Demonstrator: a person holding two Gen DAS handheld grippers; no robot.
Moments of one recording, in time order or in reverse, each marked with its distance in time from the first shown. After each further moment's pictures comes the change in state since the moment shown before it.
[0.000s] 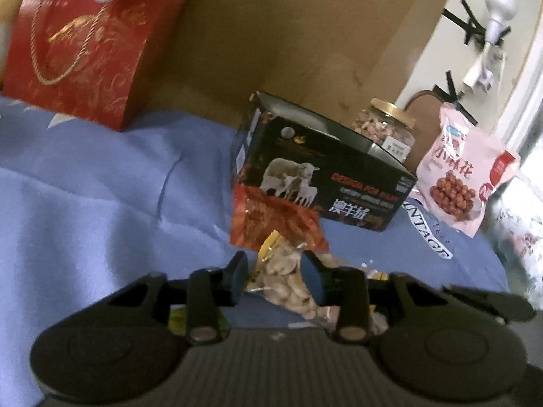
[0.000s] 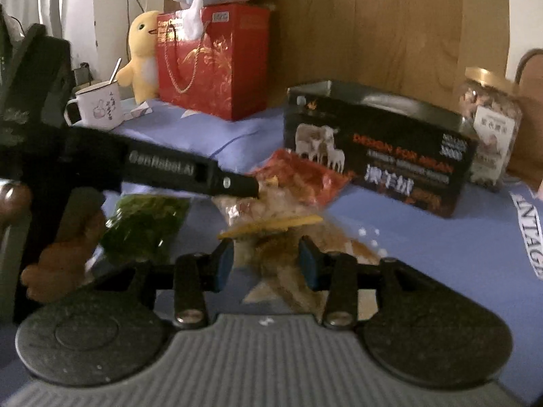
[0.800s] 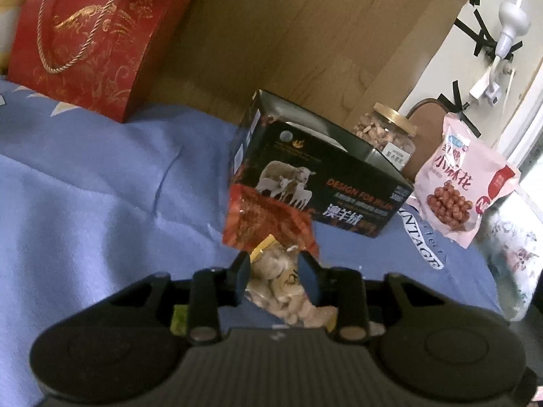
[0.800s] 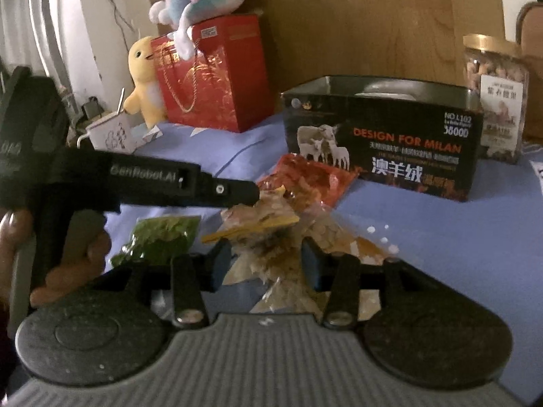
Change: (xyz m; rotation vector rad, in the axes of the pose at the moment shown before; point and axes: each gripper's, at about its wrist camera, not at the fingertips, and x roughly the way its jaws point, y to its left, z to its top) left arm -0.002 -0.003 0.008 -0.082 0.038 -0.009; right arm -0.001 -0.029 0.004 0.162 -0.001 0.134
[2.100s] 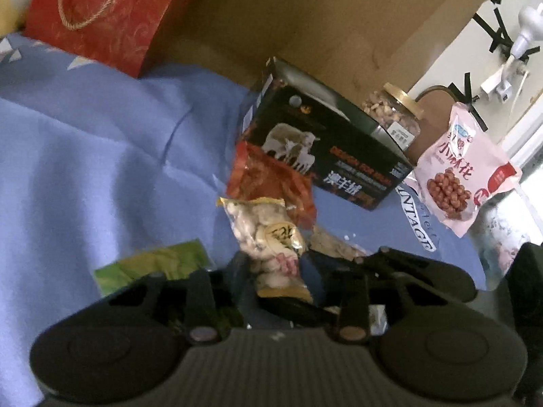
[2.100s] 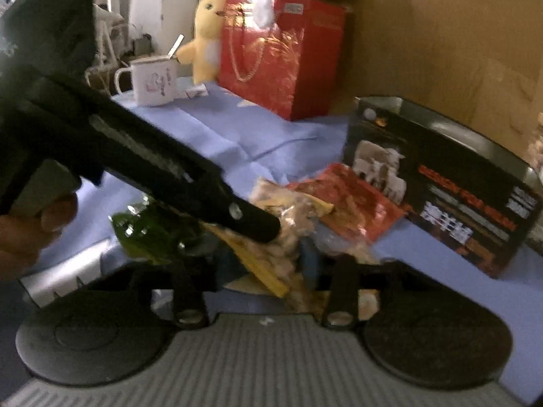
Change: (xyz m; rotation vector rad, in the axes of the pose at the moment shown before) left arm -0.012 0.000 -0.008 -0.083 0.104 0.009; right arm 0.030 0.023 0.000 -0.349 0.041 0.072
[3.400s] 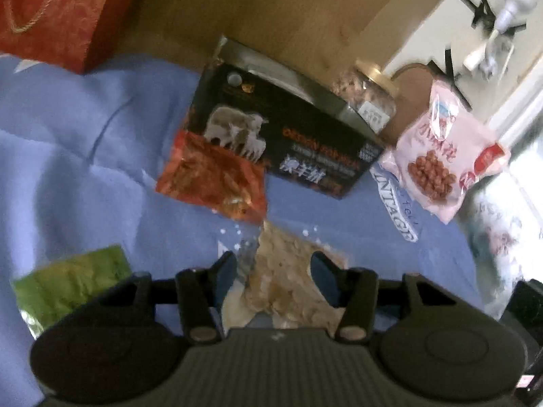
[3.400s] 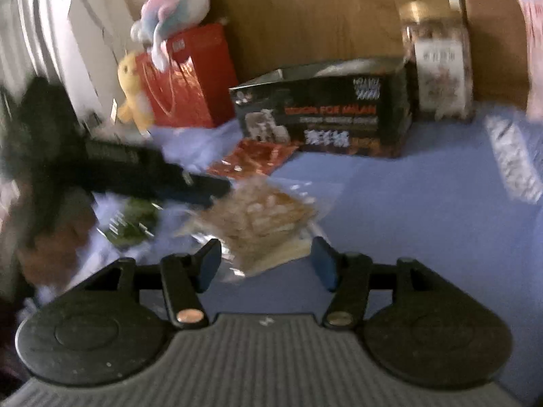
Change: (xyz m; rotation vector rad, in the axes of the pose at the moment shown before) left arm 0.029 -0.037 -0.002 0.045 0.033 -0.041; right arm -0.079 -0.074 -0.058 0.467 -0.053 0.010
